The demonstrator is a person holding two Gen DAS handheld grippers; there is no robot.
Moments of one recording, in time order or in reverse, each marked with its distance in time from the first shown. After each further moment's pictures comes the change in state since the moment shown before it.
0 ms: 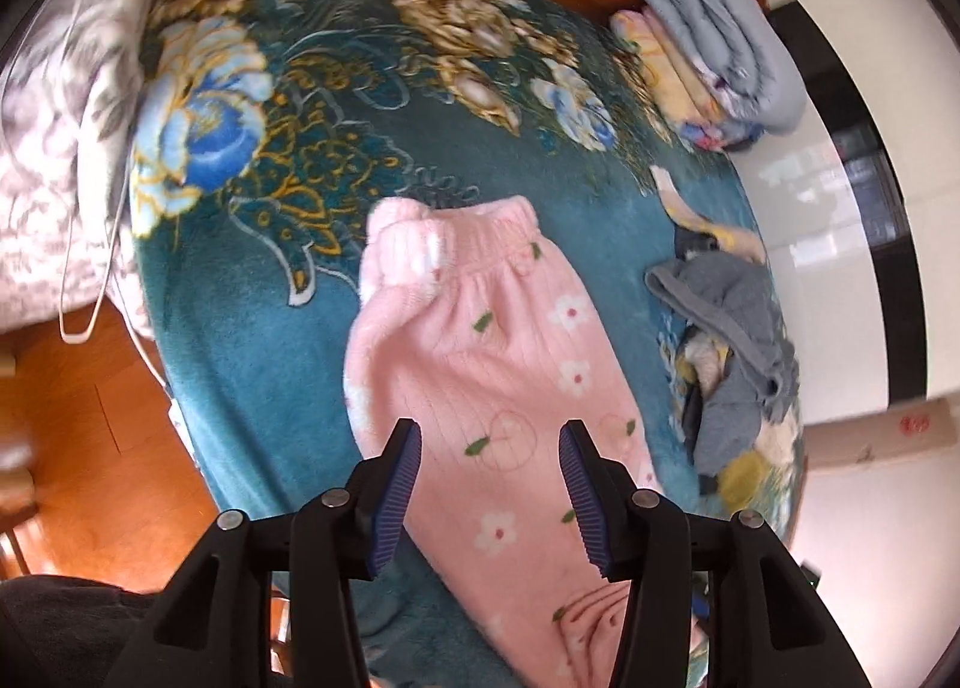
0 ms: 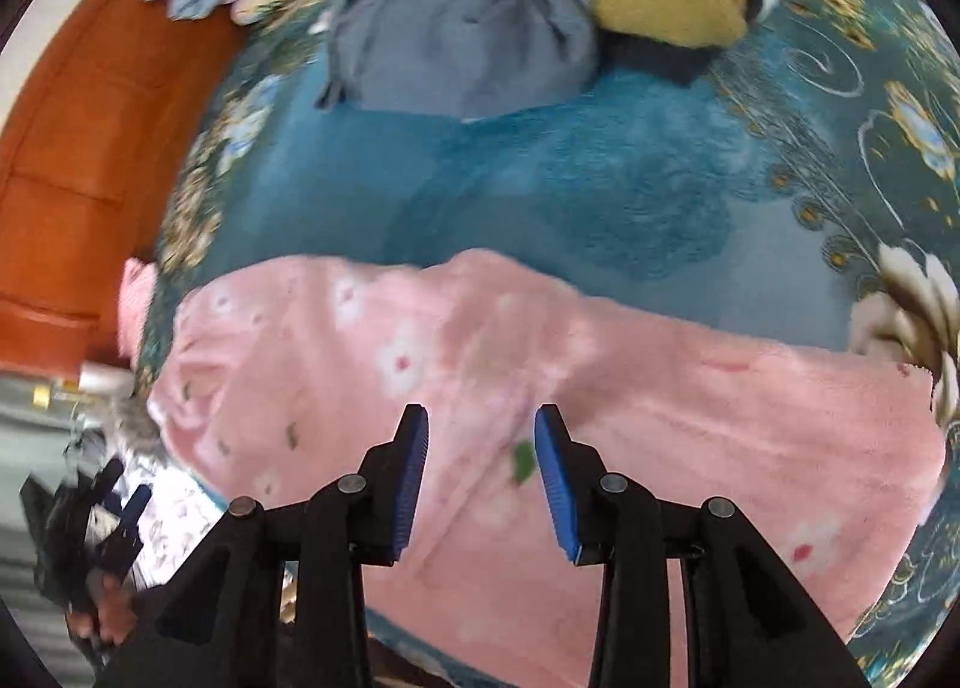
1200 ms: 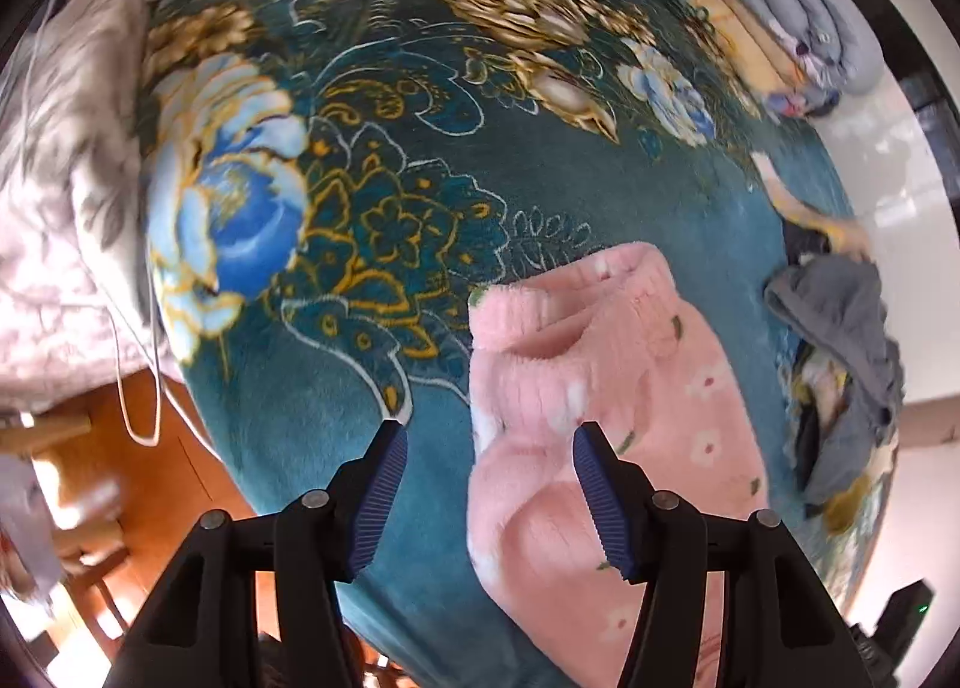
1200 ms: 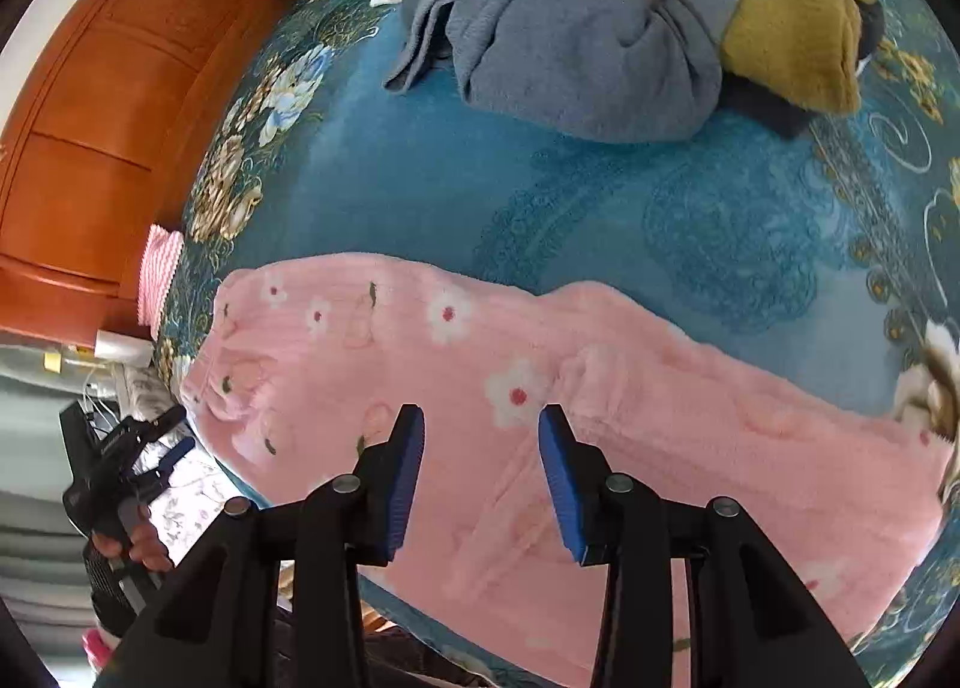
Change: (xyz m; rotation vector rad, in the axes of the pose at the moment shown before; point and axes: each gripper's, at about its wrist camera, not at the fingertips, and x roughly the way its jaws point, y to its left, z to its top) left arm 0.059 0.045 0.077 0.011 0.099 0.213; right arm -0.002 0.056 0.022 -0.094 0.052 0.041
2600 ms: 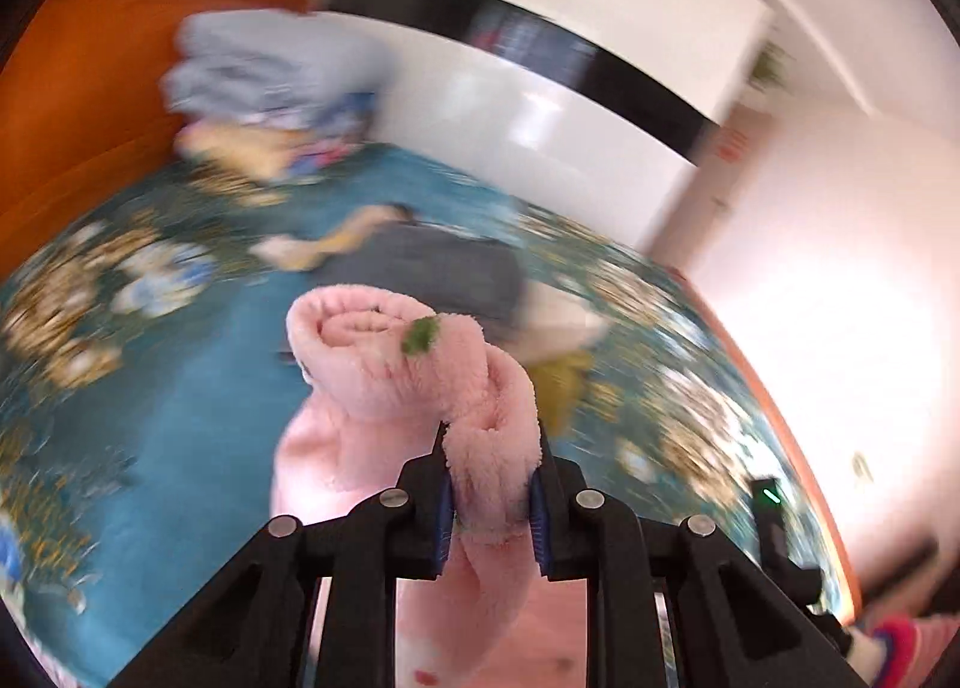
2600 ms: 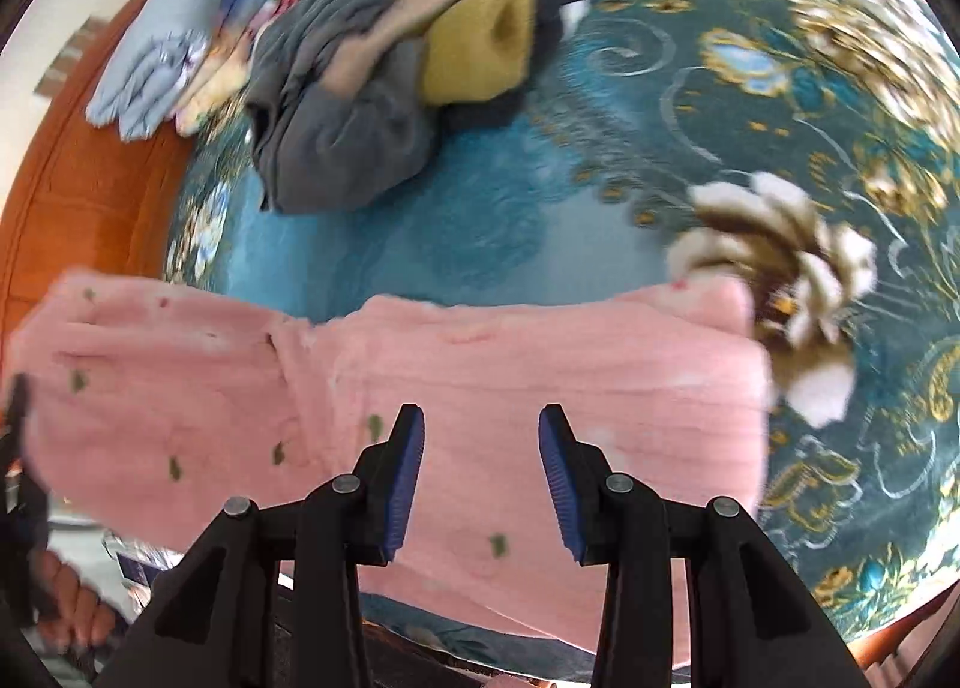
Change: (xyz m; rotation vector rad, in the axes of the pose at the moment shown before) left arm -0.122 -0.303 -0.190 0.896 -0.232 -0.579; right arm -0.100 -0.129 -0.084 0.367 -0.204 -0.028
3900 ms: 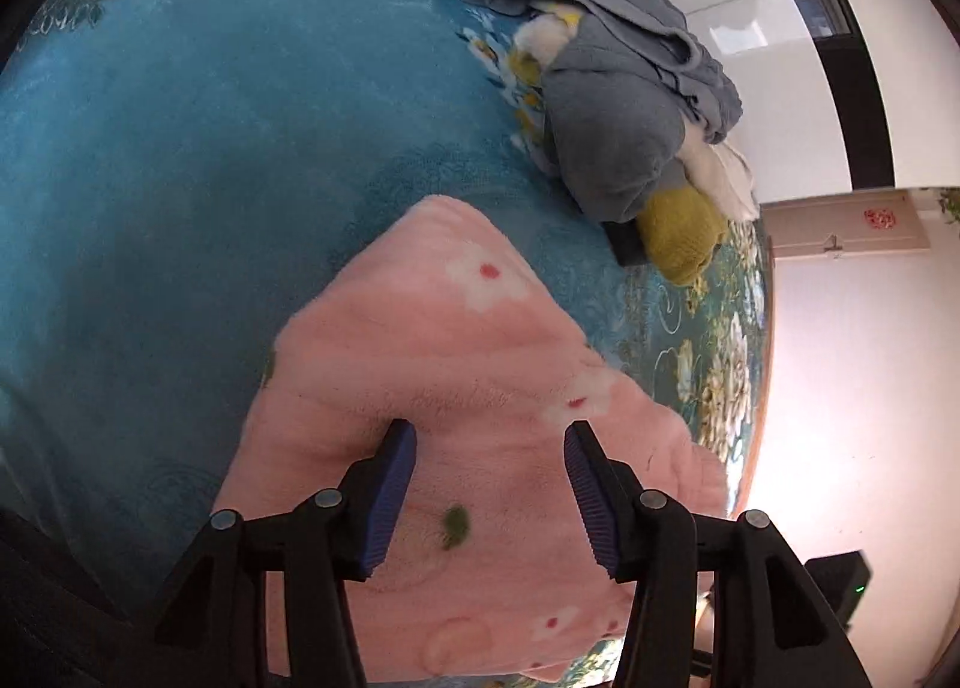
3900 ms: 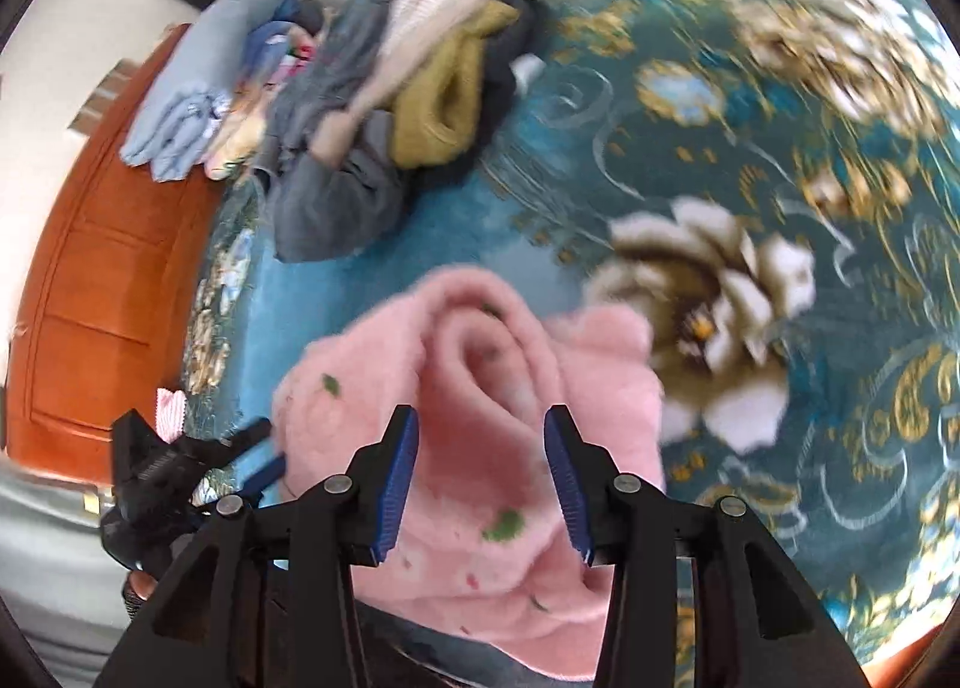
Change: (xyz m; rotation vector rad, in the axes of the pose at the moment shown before) left arm 0.116 0.091 -0.125 -0.728 0.429 0.065; right arm -0.030 -0.041 -0.009 -0.060 -0.113 0.096
